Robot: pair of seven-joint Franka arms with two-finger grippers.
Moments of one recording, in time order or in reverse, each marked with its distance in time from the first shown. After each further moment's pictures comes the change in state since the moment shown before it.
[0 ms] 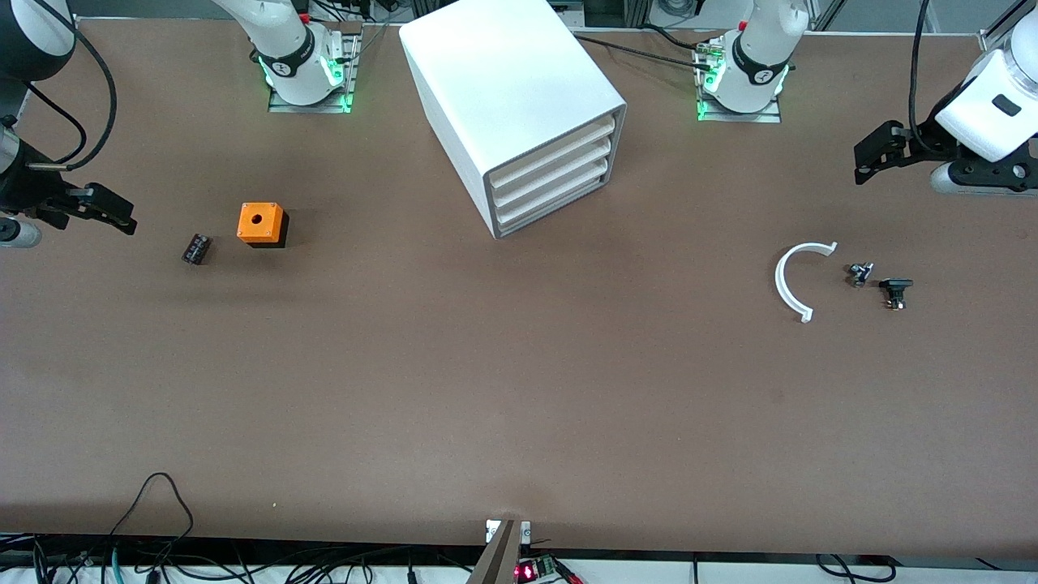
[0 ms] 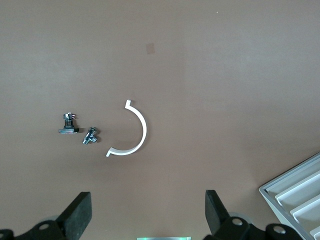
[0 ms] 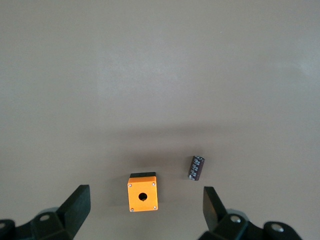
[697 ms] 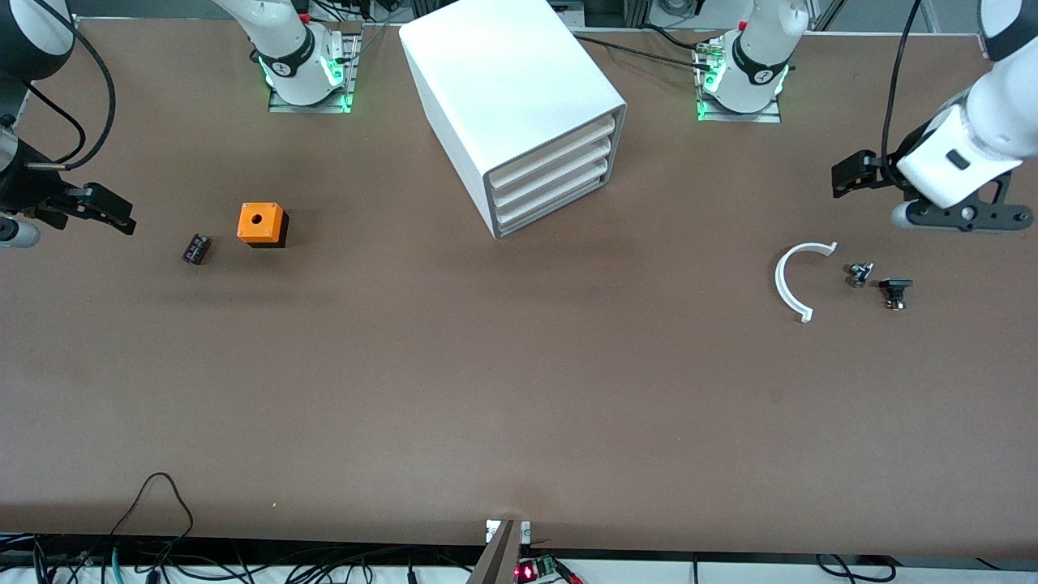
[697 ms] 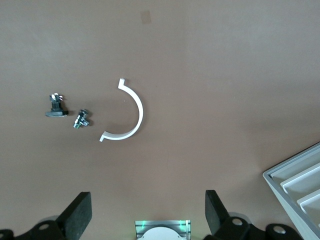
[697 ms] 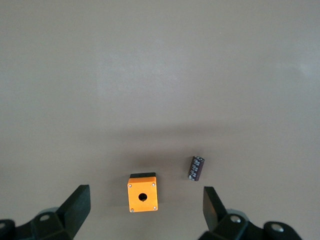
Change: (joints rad) left arm 0.000 0.083 0.001 -0.035 -0.007 -0.036 0.001; right arm 0.000 0.000 0.000 0.002 0.000 0.000 0.000
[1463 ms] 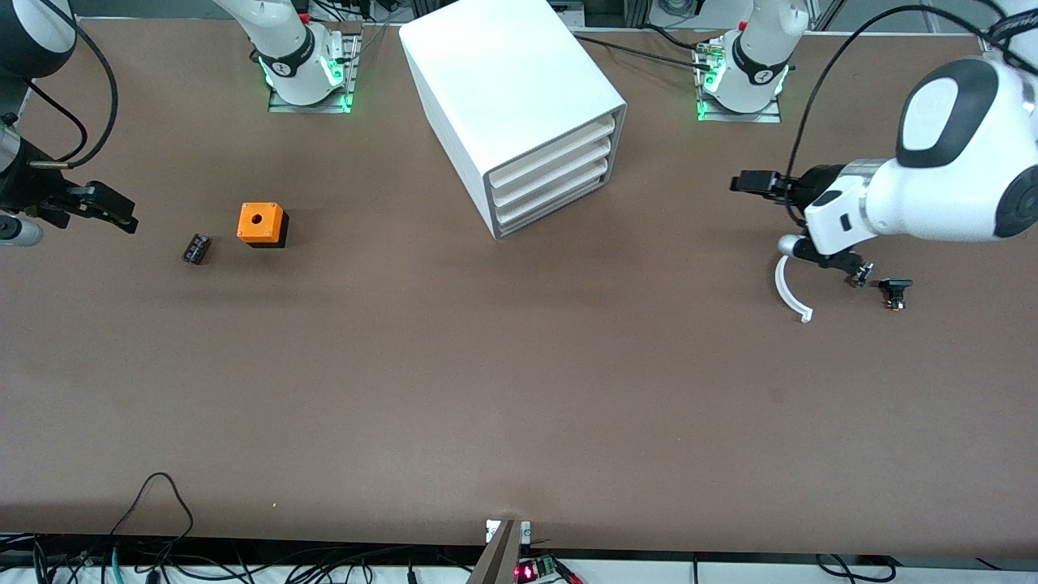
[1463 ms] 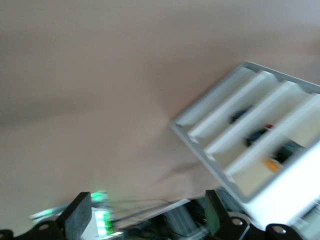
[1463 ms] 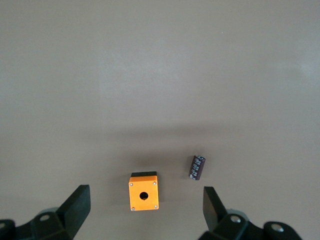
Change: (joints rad) left arm 0.004 0.124 0.001 -0.176 -0.512 -0.034 0.134; right arm 0.001 -0.003 0.006 0.001 0.000 -0.006 -0.001
